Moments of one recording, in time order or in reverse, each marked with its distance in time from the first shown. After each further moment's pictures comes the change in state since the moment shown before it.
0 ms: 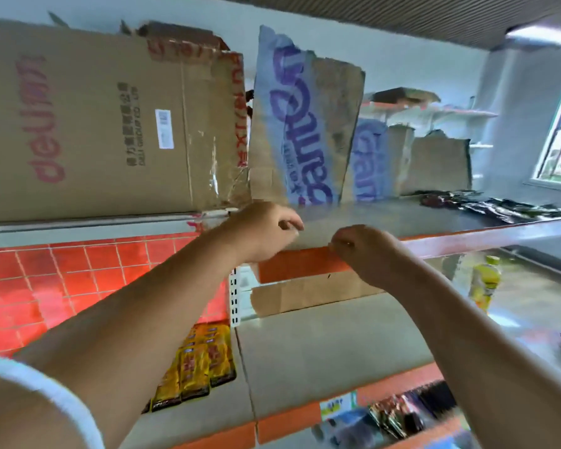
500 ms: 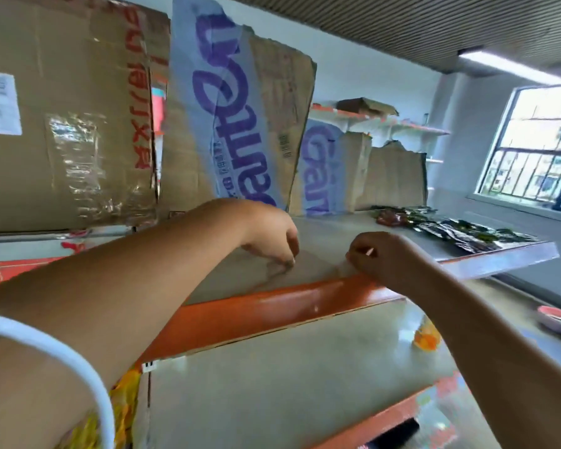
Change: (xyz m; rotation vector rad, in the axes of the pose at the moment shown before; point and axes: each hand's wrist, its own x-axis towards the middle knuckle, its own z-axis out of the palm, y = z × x) left_hand 0.170 0.060 0.052 0.403 -0.474 0.074; right_hand 0.073 0.163 -0.045 -0.087 0.033 0.116
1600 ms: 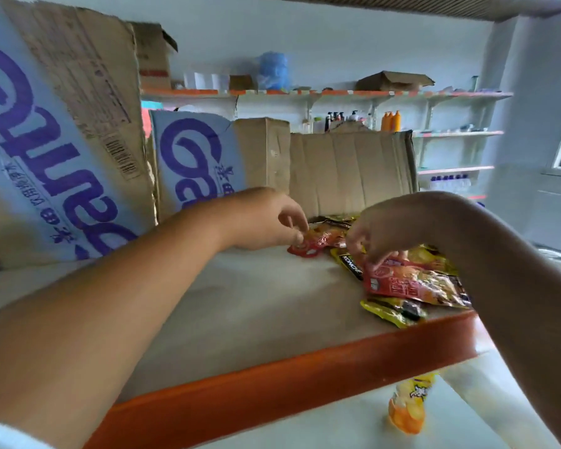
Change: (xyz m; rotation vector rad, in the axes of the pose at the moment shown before) left_hand 0.271 0.151 -0.047 -0.216 0.248 -0.041; right_hand 0.199 0.259 -0.099 -0.355 -0.729 -0.279
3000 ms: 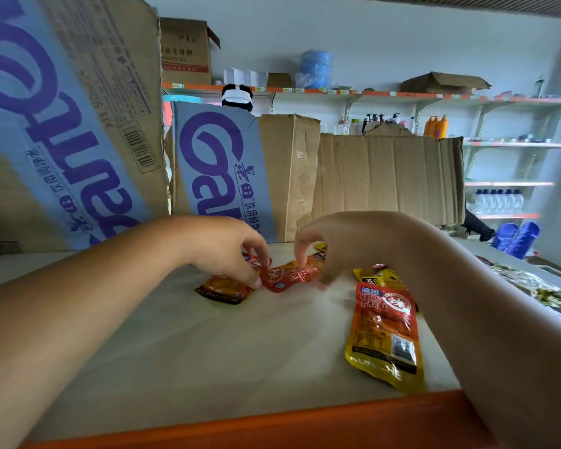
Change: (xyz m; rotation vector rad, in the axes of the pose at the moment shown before) left_hand -0.019 -0.048 0.003 0.079 -0.234 -0.332; right_hand 0.060 -0.047 -0.008 0.092 0.144 -0.325
